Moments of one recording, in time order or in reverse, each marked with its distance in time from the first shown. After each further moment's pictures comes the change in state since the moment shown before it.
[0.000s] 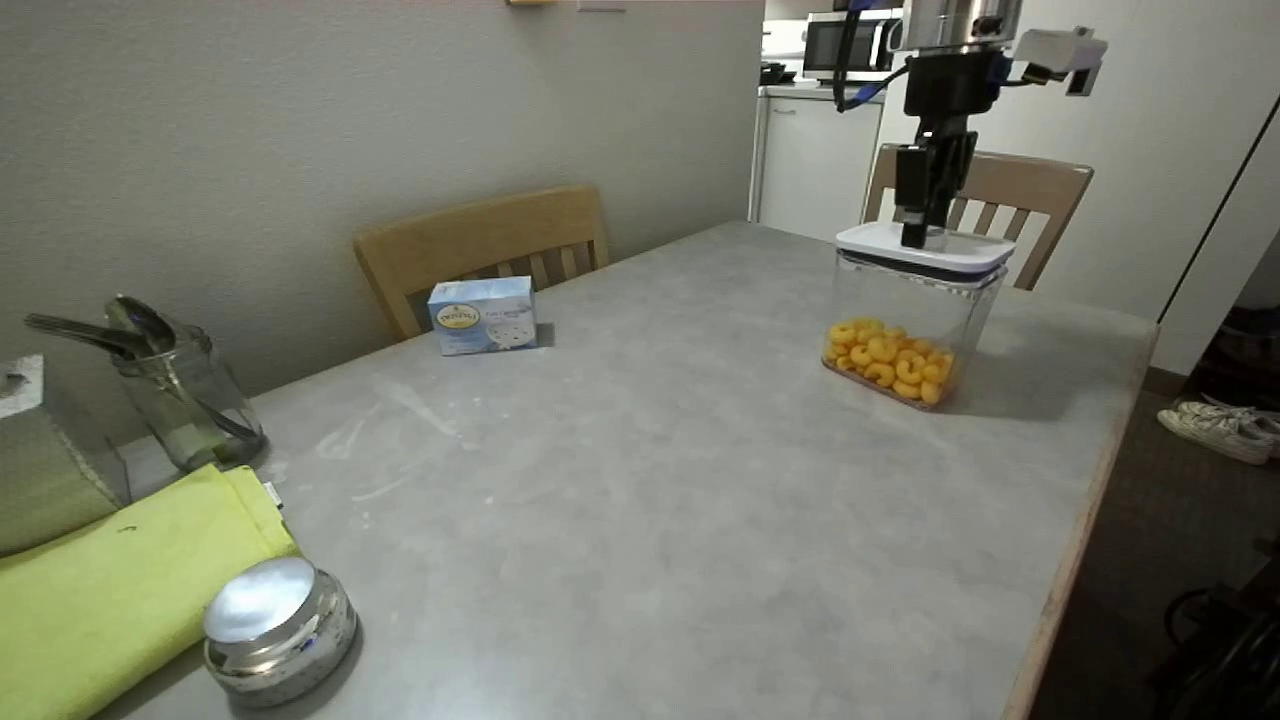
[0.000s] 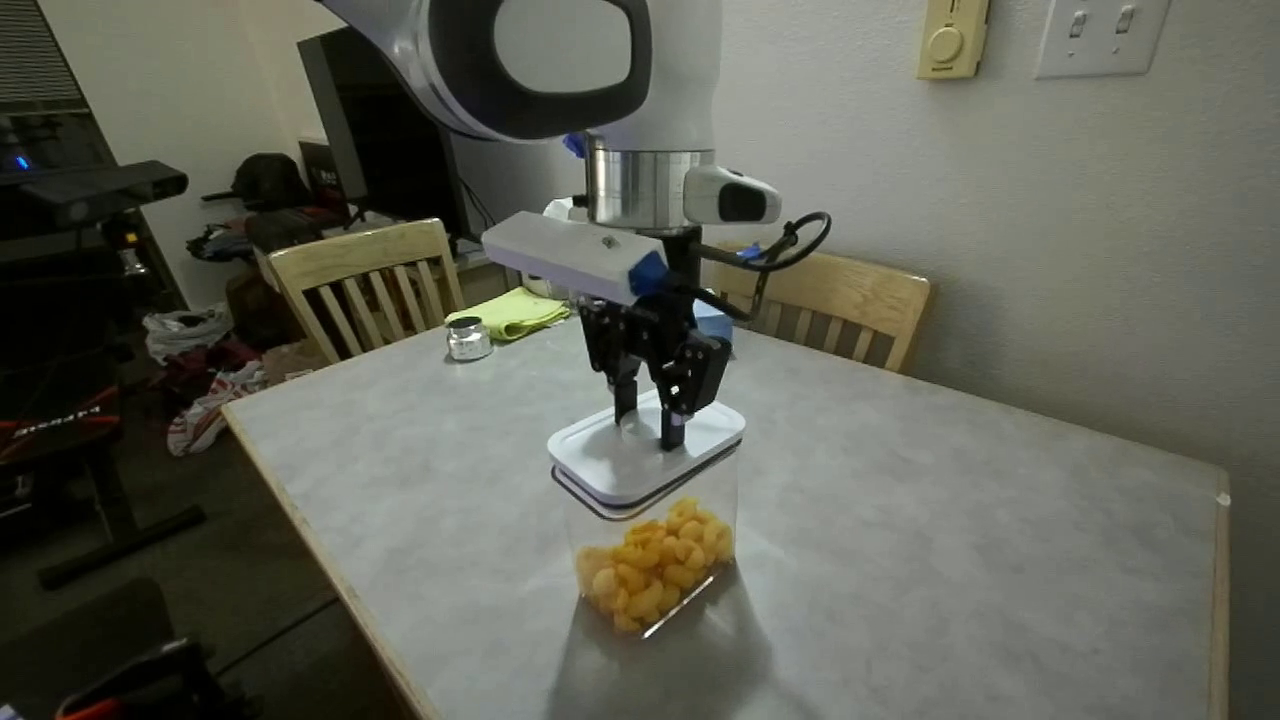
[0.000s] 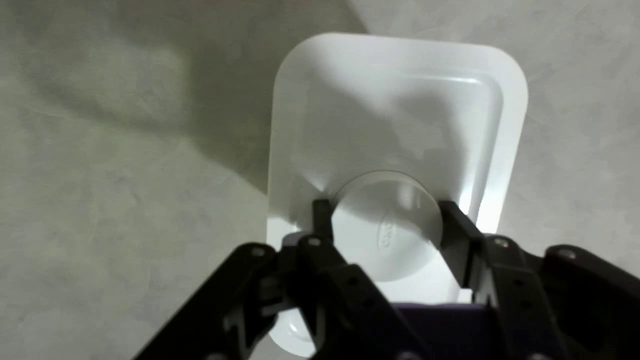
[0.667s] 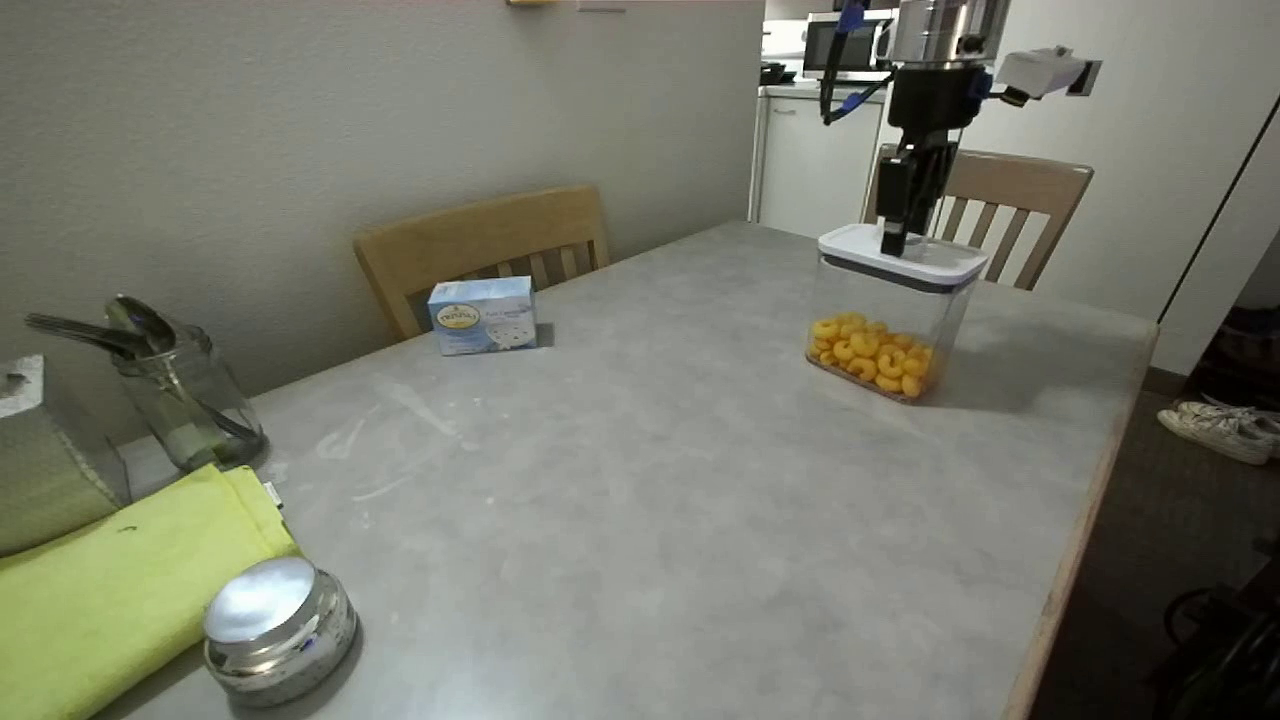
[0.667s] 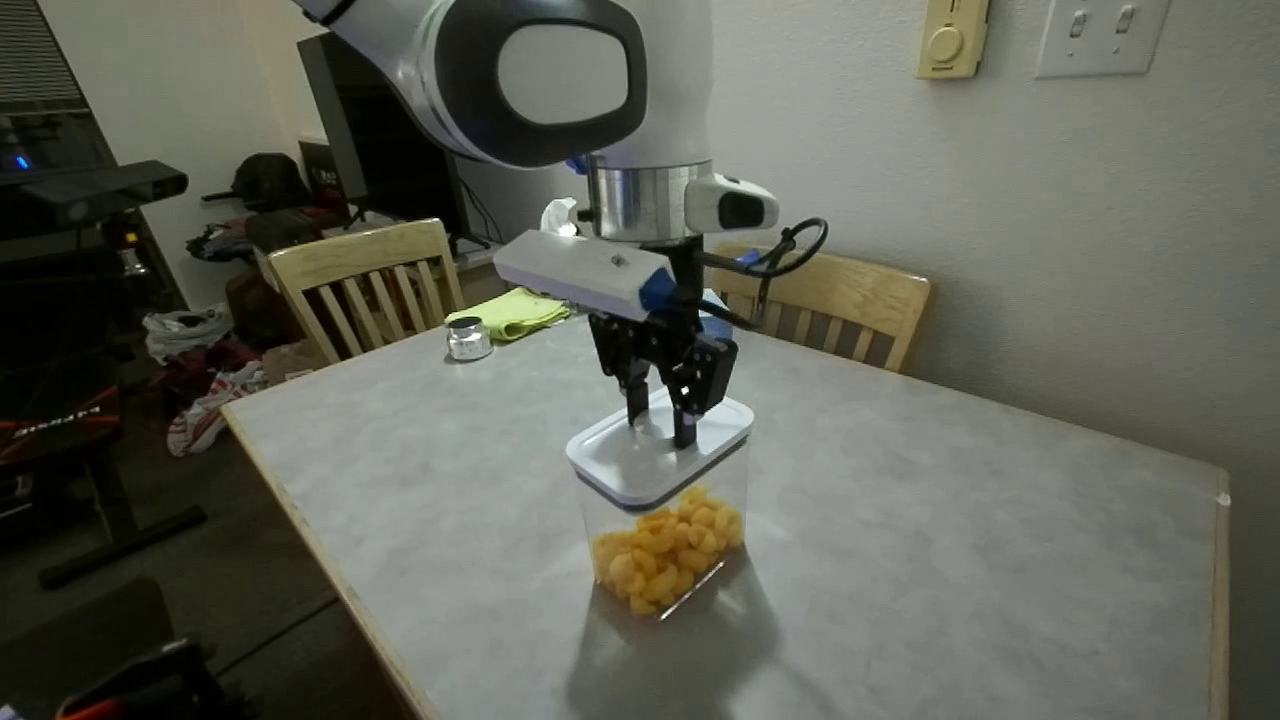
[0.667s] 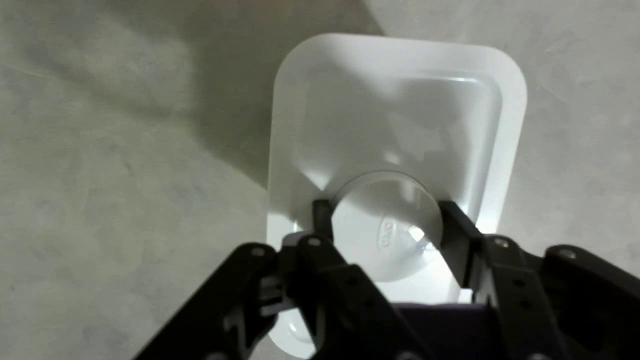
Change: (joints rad) arm 0.007 0.027 0.008 -0.009 0.000 0.089 -0.008
